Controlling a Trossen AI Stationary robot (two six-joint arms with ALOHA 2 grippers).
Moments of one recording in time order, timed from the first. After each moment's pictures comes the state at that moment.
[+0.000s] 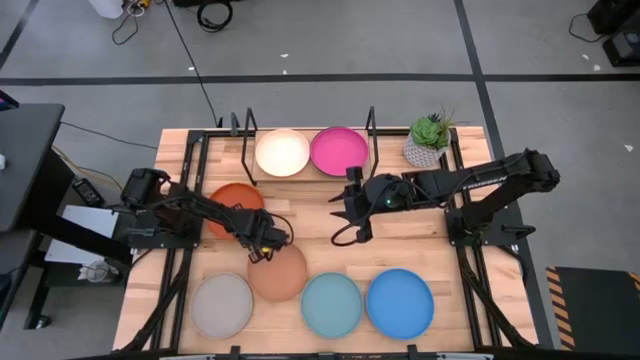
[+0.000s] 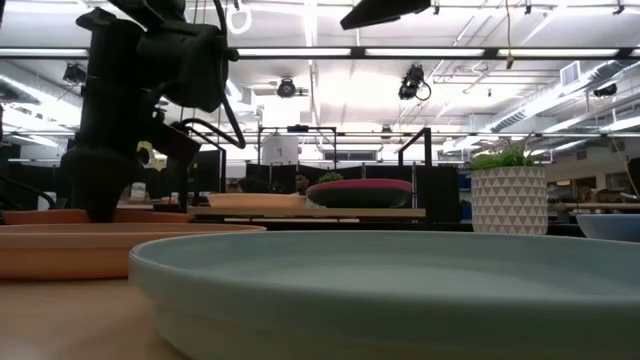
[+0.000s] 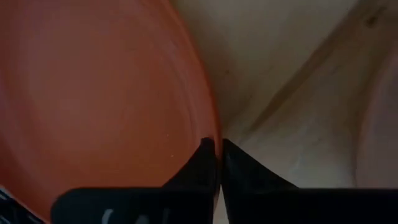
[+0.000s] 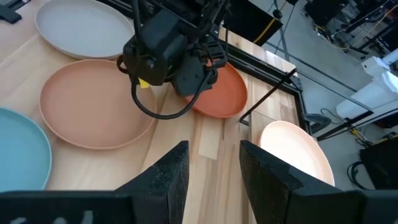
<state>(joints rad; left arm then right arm) -0.22 1.69 0.91 -0.97 -0.16 -0.79 0.14 1.41 1.18 -0.31 0.22 -0.36</state>
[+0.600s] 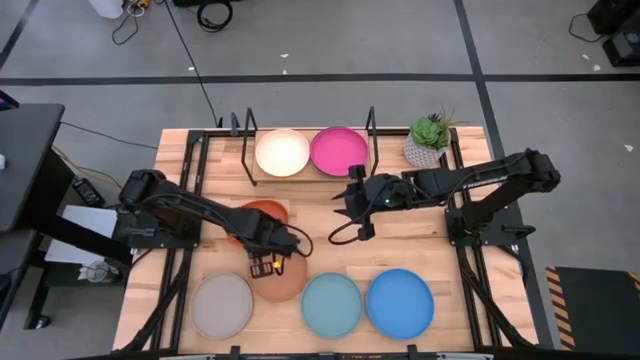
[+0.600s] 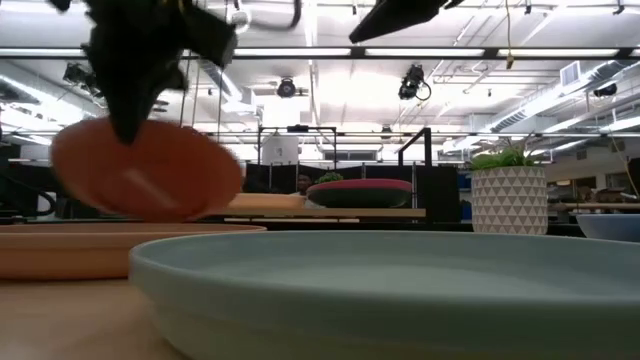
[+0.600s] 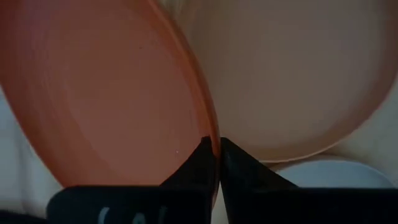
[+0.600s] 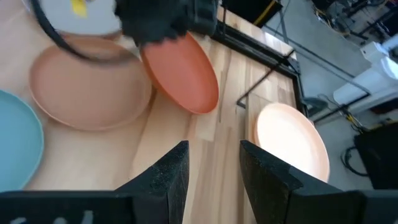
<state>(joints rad) -0.30 1.68 1.30 -1.21 -0.05 -0.50 0.13 1.40 1.18 -0.38 0.25 -0.36</state>
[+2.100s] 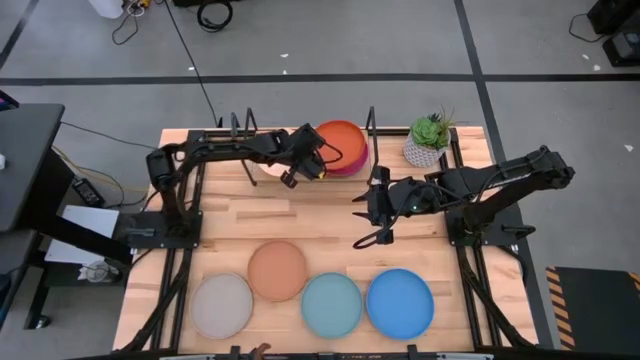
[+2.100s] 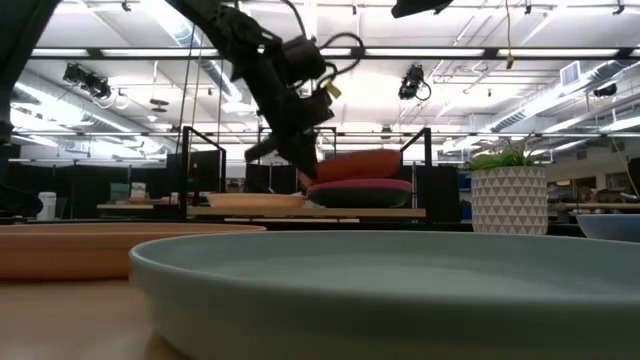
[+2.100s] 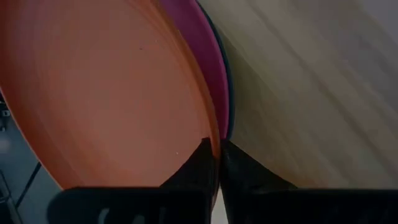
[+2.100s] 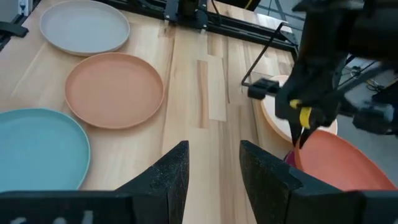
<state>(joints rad) 0.38 1.85 1.34 -0.42 -0.09 1.20 0.23 1.26 1.18 -0.56 0.34 -0.08</state>
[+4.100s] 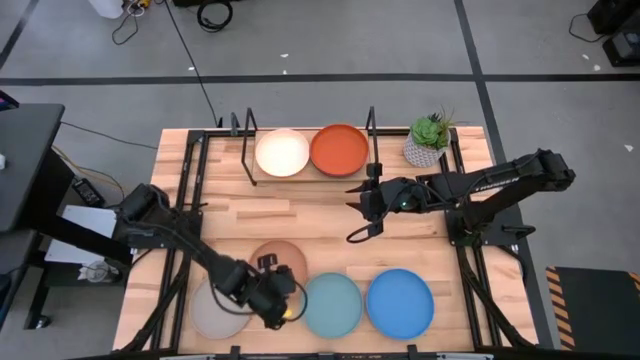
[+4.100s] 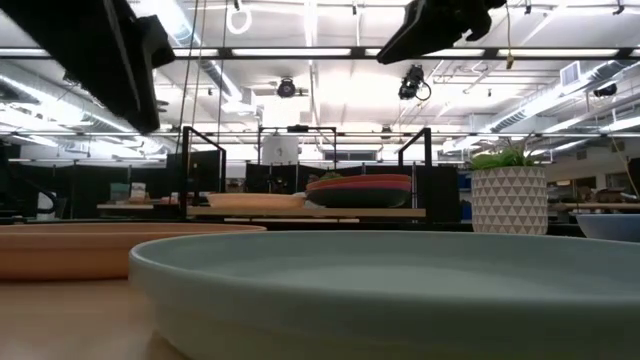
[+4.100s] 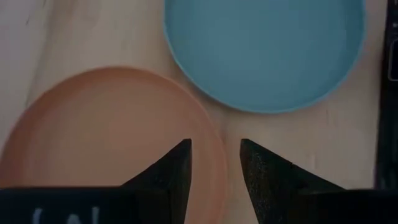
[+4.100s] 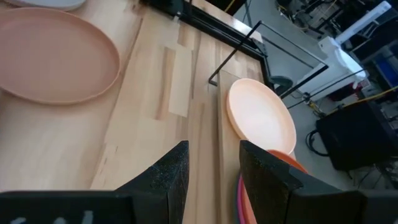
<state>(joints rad) -0.65 1.76 1.25 -0.63 -0.34 -0.77 0.14 1.26 0.96 -0.26 0.39 -0.37</state>
